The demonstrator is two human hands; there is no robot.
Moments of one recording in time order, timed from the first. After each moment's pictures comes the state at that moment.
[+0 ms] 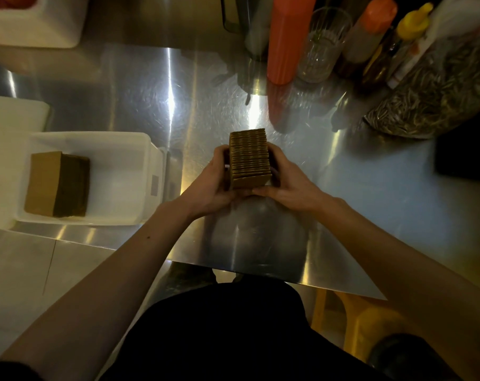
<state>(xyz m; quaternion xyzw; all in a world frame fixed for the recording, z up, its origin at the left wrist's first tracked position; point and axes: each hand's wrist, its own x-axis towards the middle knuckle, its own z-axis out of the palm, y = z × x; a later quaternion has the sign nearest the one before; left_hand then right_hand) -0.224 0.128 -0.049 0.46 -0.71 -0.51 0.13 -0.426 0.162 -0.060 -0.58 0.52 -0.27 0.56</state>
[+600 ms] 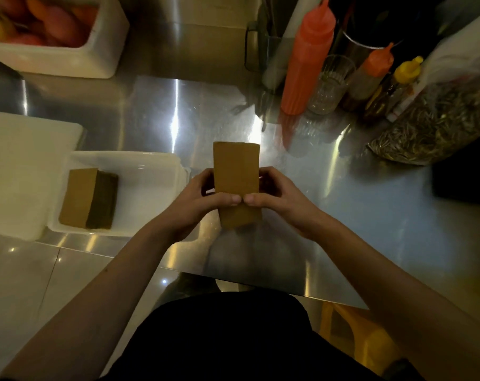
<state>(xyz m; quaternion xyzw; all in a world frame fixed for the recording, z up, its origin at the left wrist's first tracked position) -0.170 0.139 0.031 0.52 -0.48 -0.69 0.18 -0.372 0.167 0.012 -0.44 0.52 -0.30 0.67</state>
